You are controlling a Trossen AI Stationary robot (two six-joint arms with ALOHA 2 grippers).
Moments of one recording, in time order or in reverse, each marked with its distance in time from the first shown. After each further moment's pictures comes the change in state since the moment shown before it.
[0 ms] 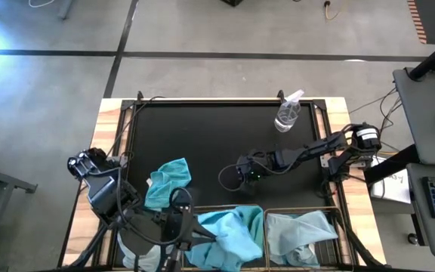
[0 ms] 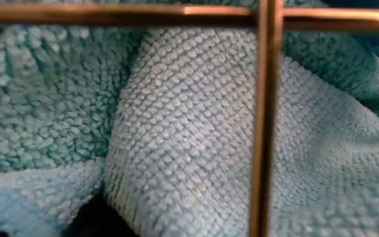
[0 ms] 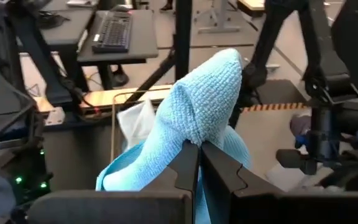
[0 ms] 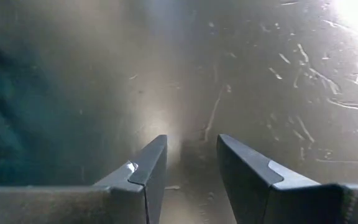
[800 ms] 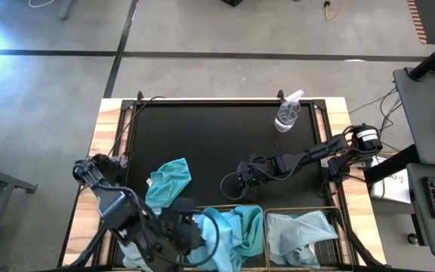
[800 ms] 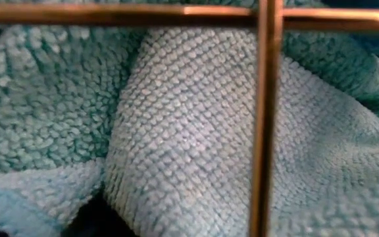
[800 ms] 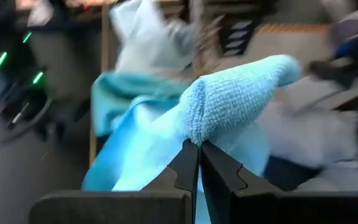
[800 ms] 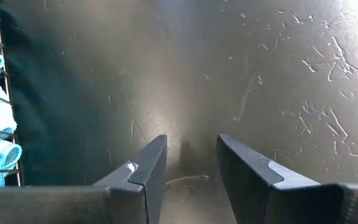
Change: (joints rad) left arm -0.018 0.068 -0.016 -0.312 0.070 -0.217; right arm 0.059 0.000 0.000 0.000 0.003 0.018
